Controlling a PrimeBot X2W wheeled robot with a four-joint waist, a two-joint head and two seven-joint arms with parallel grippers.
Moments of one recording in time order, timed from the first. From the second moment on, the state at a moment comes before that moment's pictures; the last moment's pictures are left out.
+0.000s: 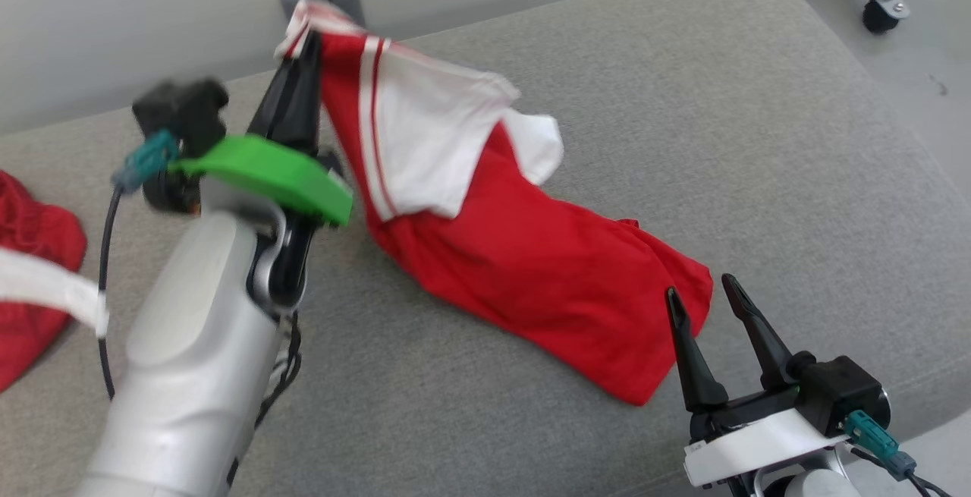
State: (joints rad) left arm -0.80 0.15 -0.46 0.63 -0.73 -0.10 -0.26; right arm 0.04 -0.05 0.16 0.02 0.18 0.13 -0.27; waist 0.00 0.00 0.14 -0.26
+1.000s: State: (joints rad) left arm -0.12 0.10 0.04 0.40 -0.33 0.01 -0.26; right arm 0.06 -0.05 0.13 0.02 0.14 0.13 -0.27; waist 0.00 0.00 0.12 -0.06
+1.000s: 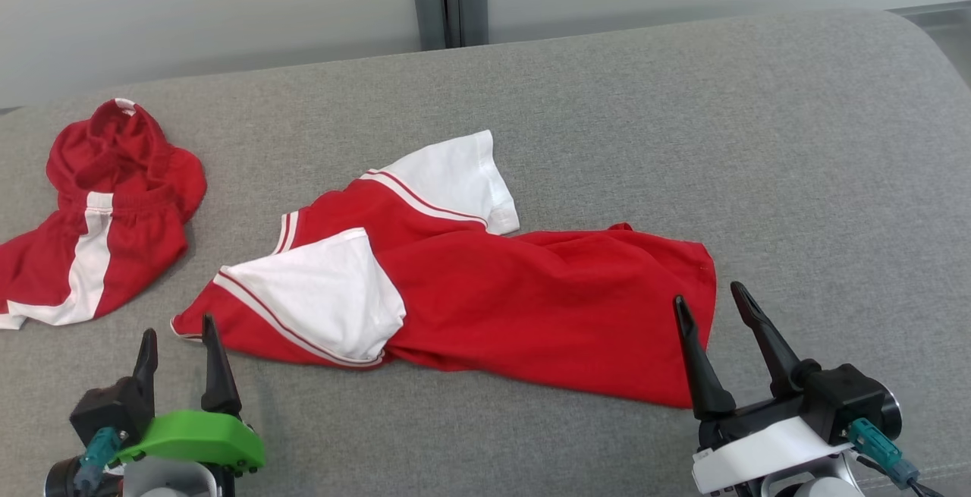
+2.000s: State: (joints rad) left arm -0.55 0.29 -0.34 0.67 0.05 -0.12 -0.02; right arm -0.01 -0.05 0.14 0.02 0.18 0.13 -0.27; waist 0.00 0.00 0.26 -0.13
